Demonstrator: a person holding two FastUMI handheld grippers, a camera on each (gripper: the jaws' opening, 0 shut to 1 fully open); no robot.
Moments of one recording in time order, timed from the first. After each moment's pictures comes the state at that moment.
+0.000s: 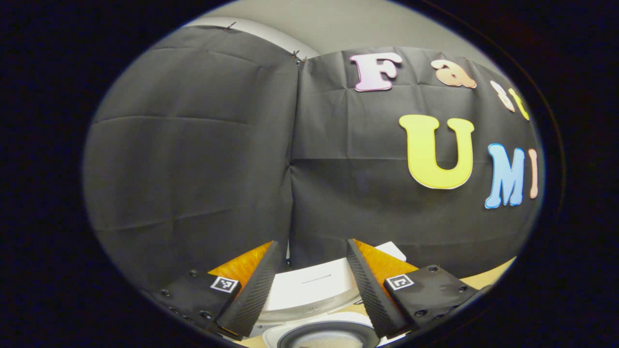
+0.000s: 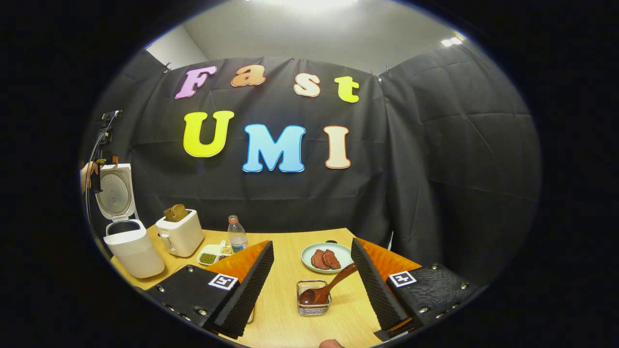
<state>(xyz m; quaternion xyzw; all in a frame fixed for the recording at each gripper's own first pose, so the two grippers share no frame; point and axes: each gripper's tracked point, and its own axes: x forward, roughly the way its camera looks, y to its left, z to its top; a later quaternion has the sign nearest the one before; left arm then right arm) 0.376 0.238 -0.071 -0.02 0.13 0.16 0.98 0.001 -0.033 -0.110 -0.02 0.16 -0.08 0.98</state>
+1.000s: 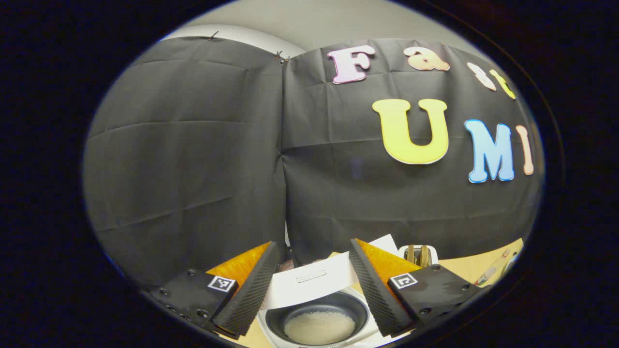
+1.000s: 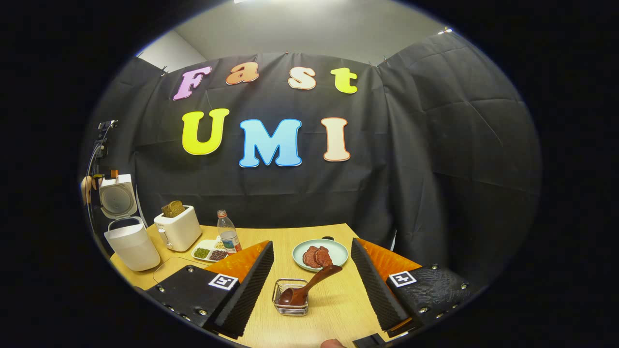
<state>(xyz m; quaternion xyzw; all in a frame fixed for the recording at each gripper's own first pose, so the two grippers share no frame) 0.299 0.151 -0.105 0.01 0.16 0.15 0.97 0.013 -0.097 -0.127 -0.01 0.18 -0.05 0.98</state>
